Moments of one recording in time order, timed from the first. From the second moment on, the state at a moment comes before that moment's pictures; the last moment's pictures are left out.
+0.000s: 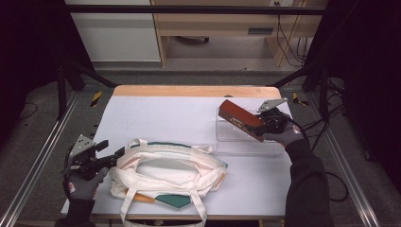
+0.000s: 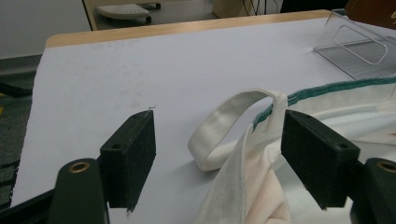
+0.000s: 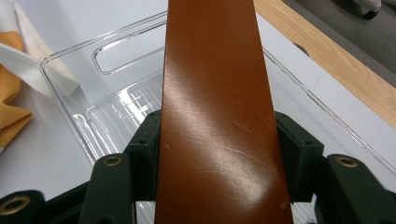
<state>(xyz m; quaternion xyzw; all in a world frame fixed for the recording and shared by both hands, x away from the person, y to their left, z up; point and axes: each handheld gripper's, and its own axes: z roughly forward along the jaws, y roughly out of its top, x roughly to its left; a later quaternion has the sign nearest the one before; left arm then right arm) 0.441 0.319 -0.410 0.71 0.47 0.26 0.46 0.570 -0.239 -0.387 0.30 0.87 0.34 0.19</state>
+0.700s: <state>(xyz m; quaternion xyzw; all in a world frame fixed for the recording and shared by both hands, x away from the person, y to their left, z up) 0.441 0.318 -0.411 0.71 0.47 0.25 0.46 0.575 -0.239 -0.407 0.31 0.87 0.33 0.18</state>
